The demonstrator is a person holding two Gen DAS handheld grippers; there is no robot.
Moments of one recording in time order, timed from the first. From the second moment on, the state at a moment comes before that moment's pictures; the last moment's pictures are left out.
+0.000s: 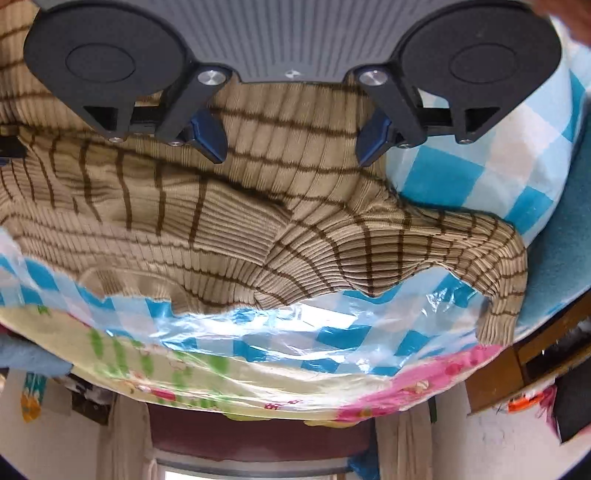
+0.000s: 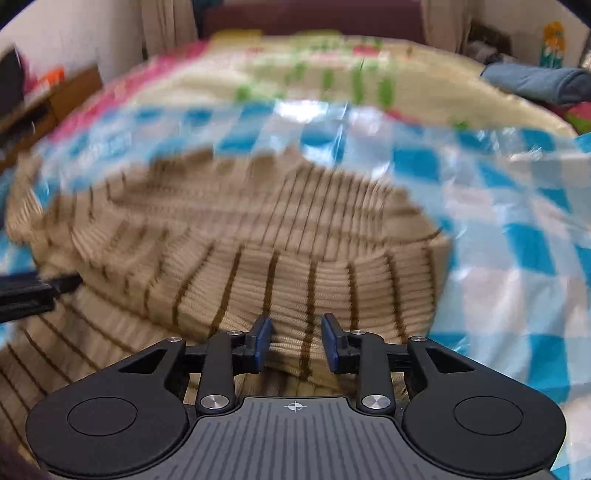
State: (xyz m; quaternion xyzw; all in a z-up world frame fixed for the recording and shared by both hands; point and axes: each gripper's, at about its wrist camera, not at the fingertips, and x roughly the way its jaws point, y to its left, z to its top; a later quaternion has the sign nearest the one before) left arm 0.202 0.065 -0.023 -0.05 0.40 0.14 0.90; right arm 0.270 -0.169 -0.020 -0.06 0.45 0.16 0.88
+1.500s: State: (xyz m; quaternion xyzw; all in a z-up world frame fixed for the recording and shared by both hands) left arm 0.113 0.213 -0.023 -0.27 0.27 0.27 0.88; right arm 0.326 0.282 0.016 -0.14 0.46 0.45 0.76
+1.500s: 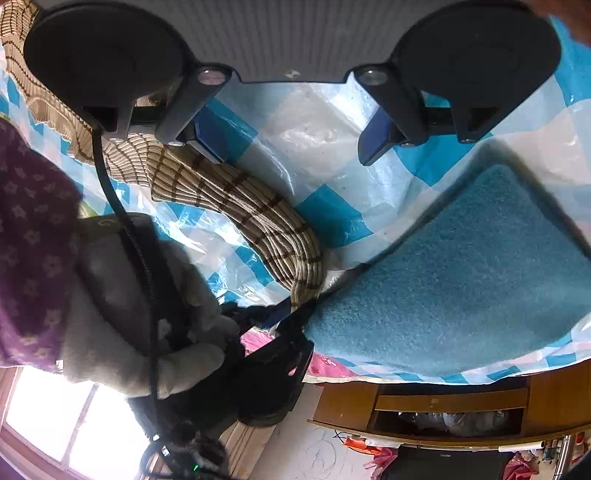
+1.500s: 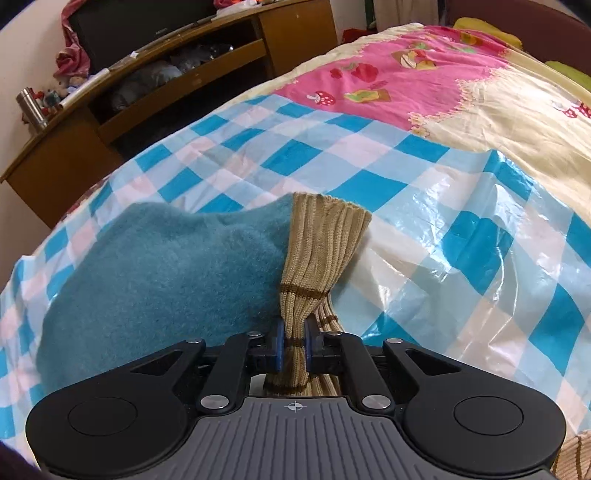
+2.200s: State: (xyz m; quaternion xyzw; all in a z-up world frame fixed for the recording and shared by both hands) left arm 0.135 0.129 -0.003 -0.12 0.25 0.19 0.94; right arm 0.281 -0.139 0.104 0.16 0.34 0.29 0.88
